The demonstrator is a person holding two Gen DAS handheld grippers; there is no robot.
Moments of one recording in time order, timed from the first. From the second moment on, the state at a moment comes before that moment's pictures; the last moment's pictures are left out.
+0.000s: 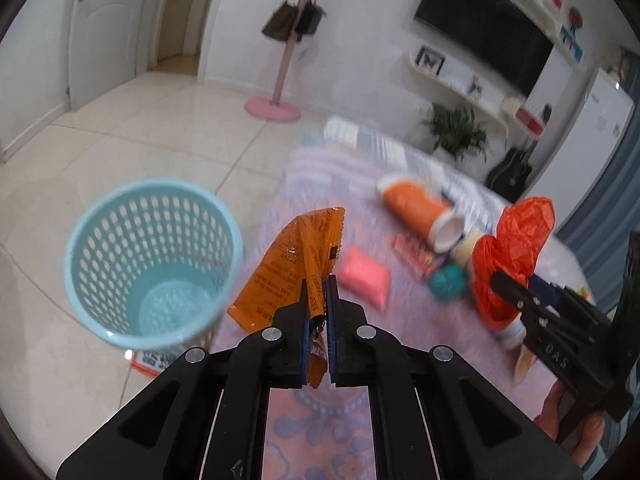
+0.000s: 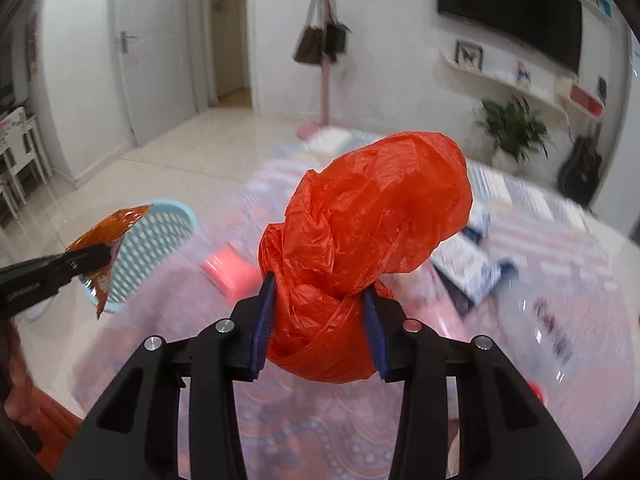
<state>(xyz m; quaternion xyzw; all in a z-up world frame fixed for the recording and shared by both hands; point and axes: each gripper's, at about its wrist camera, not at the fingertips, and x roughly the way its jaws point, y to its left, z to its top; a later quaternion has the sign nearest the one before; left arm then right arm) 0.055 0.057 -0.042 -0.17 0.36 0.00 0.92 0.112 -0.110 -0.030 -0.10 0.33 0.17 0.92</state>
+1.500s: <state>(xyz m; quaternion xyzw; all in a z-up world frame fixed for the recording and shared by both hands) 0.087 0.260 -0.078 -0.37 0.35 0.13 0.85 0.155 0.118 -0.077 -0.15 0.44 0.34 0.82</state>
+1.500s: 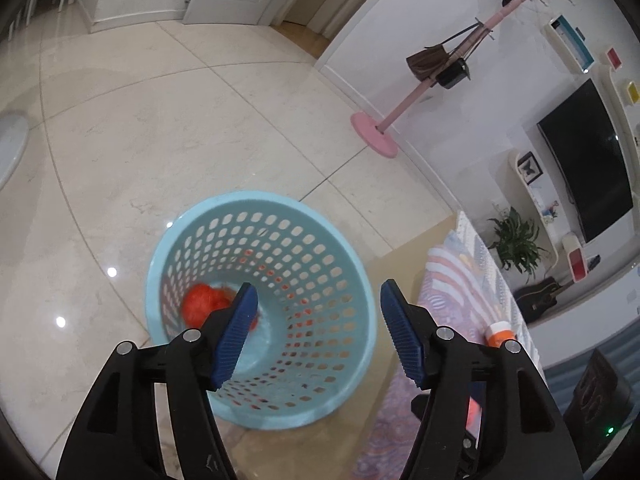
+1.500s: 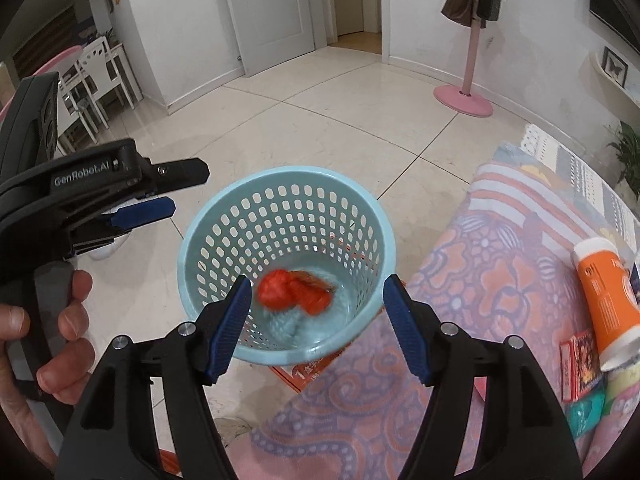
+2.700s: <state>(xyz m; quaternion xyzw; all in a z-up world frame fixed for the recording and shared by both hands) 0.166 -0.007 -0.108 -0.07 0.46 -0.06 0.88 0.152 -0.246 -0.020 0.02 0.38 0.12 0.92</state>
